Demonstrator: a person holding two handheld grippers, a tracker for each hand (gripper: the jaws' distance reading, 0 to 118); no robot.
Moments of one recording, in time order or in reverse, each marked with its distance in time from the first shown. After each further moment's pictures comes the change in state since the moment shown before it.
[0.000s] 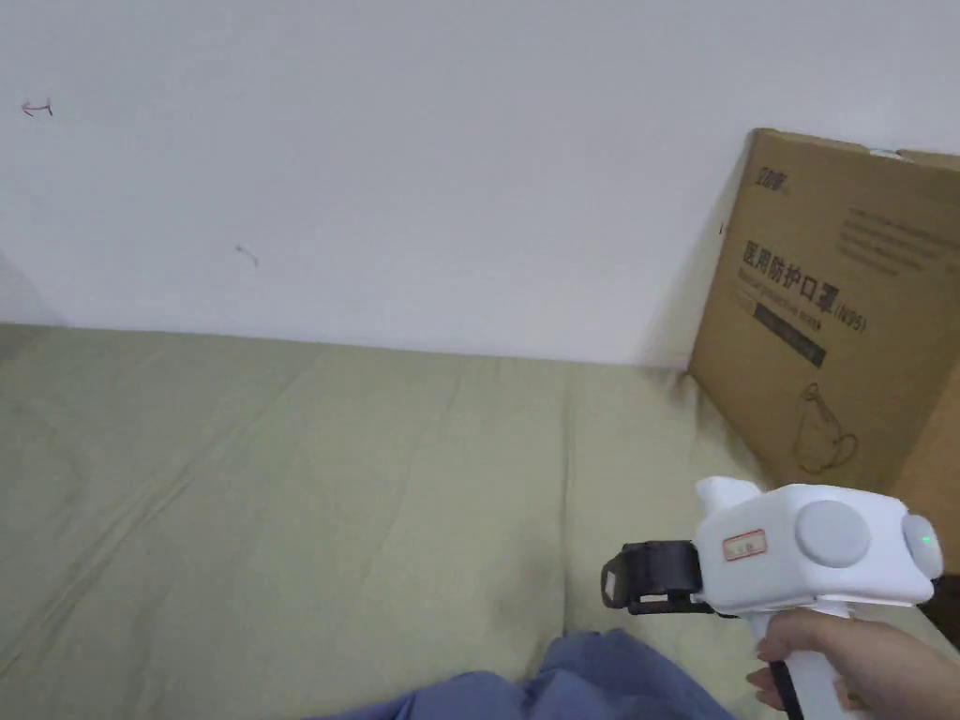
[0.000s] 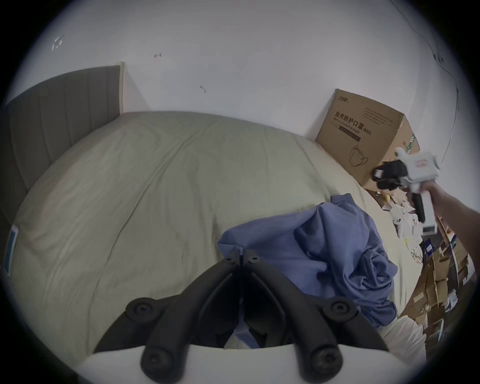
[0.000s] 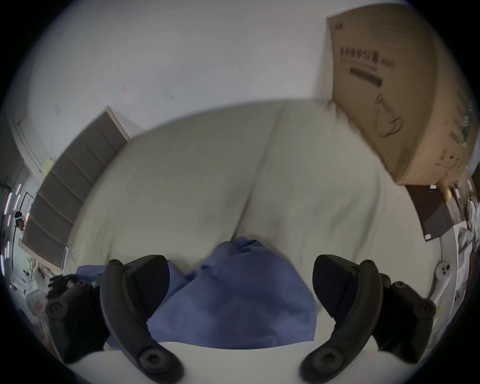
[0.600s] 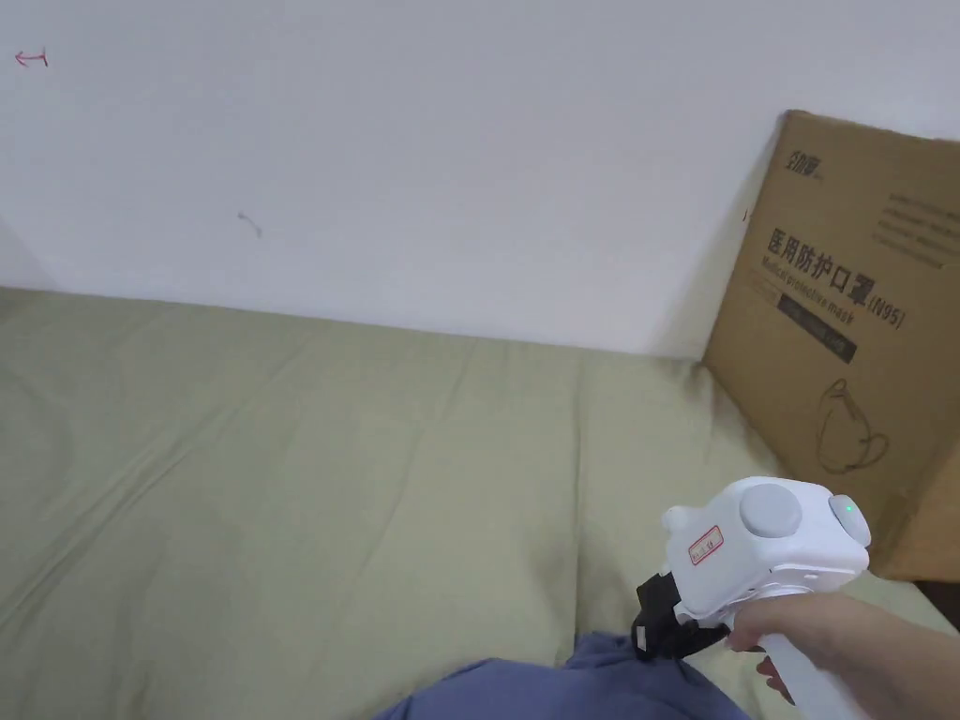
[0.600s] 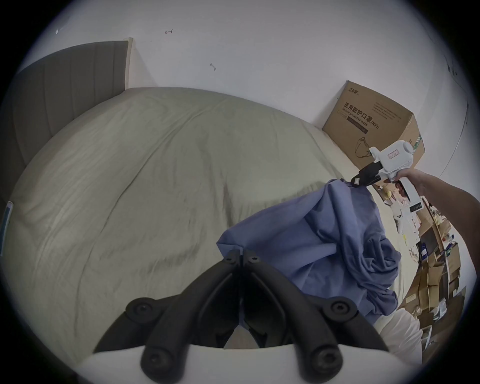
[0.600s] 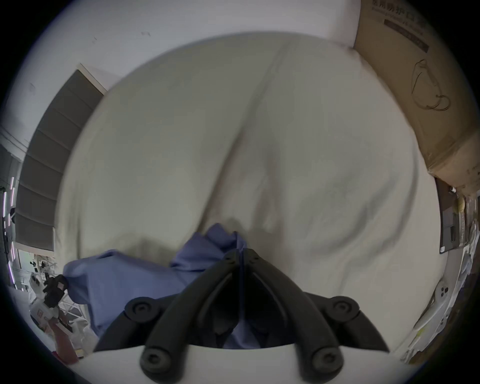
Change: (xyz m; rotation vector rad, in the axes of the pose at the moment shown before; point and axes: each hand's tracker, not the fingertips) left arm -0.017 -0.023 -0.003 -0.074 -0.012 0.053; right arm 0.010 0.016 -0.057 -0.219 -0.012 0.032
